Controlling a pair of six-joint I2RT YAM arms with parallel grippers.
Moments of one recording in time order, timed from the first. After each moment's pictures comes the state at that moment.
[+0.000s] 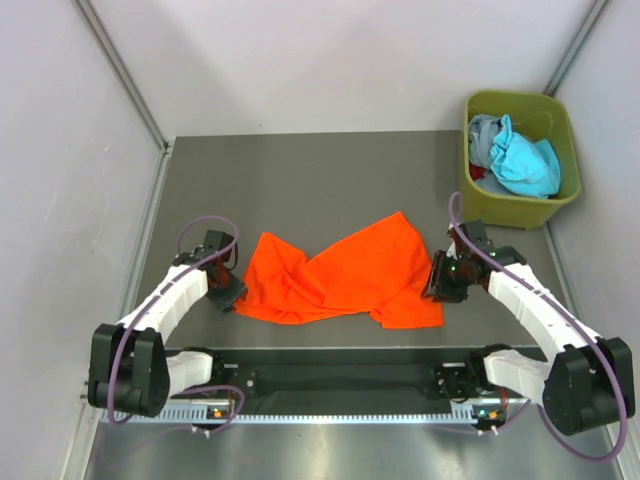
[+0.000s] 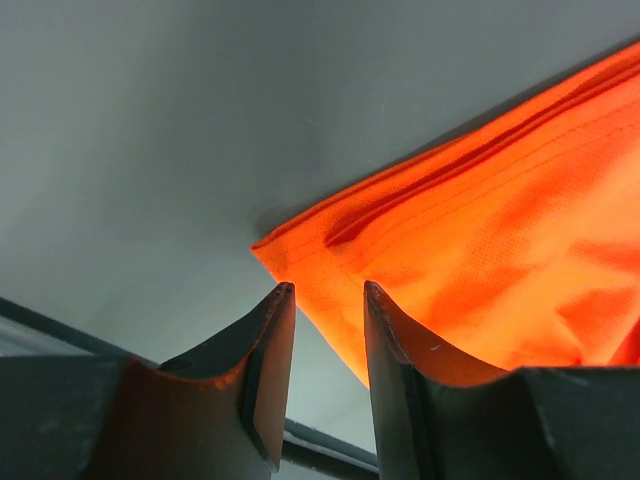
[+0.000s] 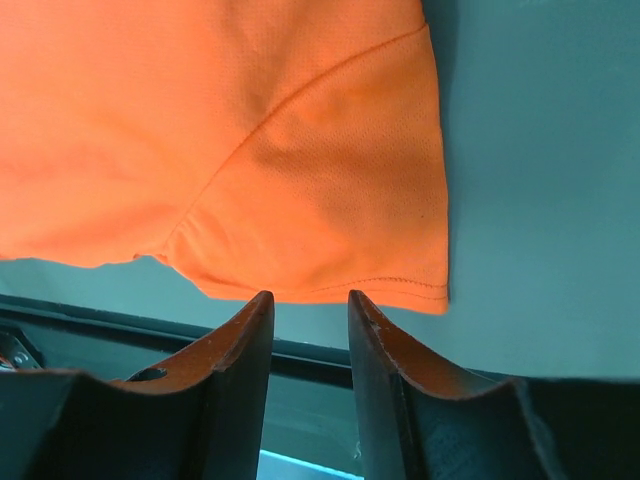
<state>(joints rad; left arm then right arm) -0.16 1.19 0.66 -0.79 -0.12 -0.97 0.24 1.09 0.70 -0.79 -0.20 0.51</state>
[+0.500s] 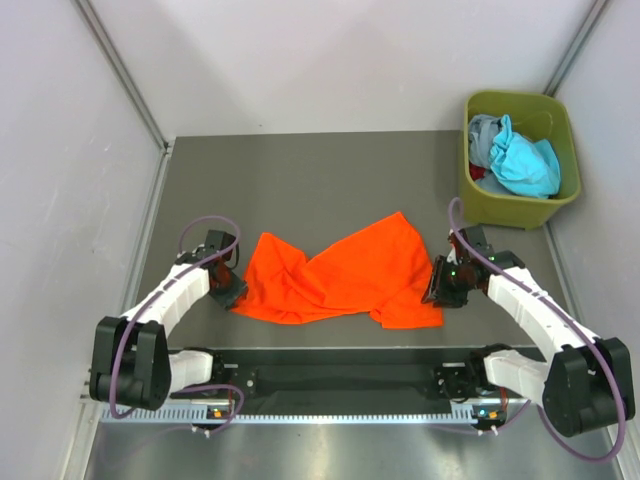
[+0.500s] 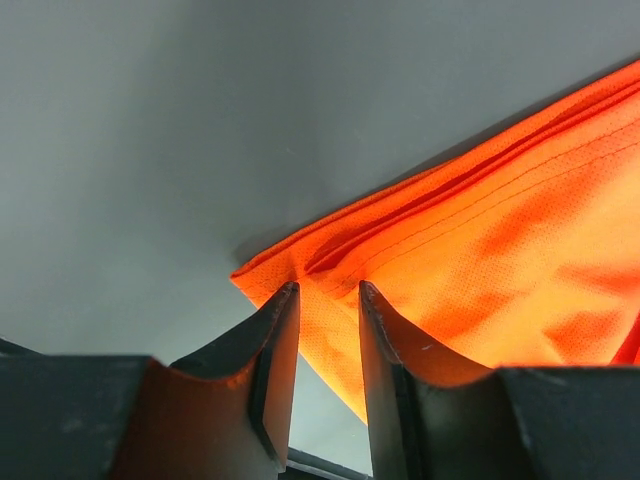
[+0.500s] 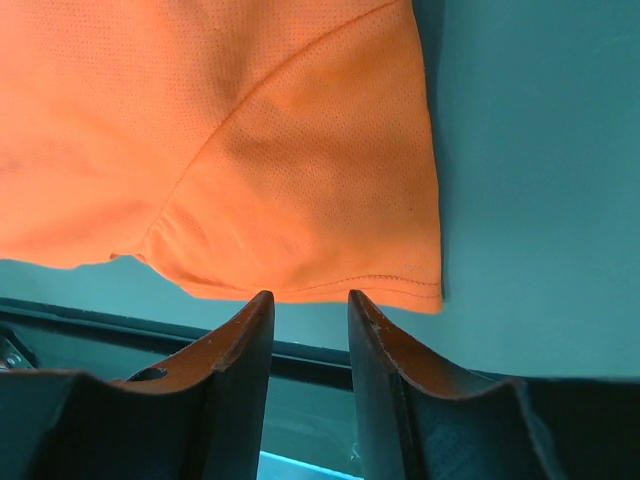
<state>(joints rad) -0.15 1.23 0.63 -0.71 -0.12 -0.97 0.24 1.08 0.65 -0.77 -0.21 0.52</state>
